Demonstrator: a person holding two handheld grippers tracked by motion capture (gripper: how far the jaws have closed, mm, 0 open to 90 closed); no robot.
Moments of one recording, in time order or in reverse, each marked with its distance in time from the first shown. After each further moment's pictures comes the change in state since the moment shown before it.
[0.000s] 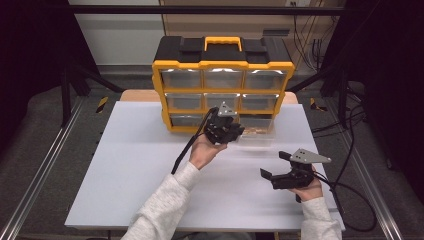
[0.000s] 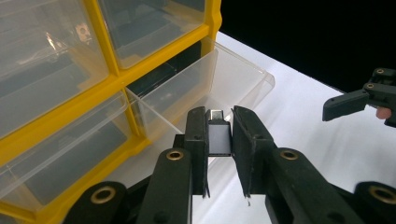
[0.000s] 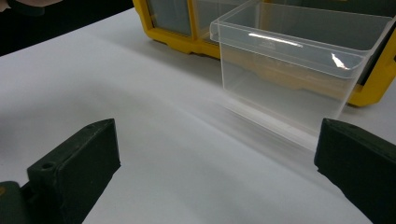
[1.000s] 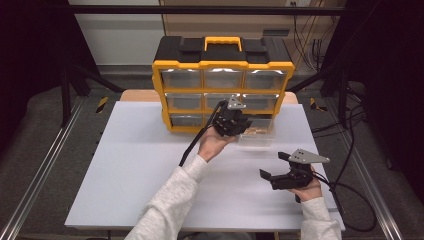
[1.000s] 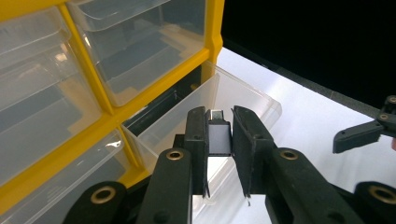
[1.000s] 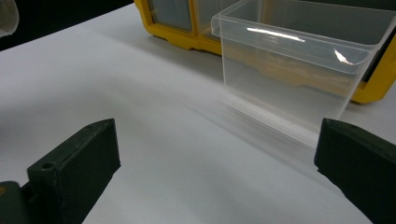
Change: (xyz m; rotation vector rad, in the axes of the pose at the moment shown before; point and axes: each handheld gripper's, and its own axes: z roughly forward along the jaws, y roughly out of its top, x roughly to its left) left arm 0.003 0.020 0.023 -0.018 0.000 0.018; right arm 0.000 -0.001 0.002 0.010 0.001 -0.006
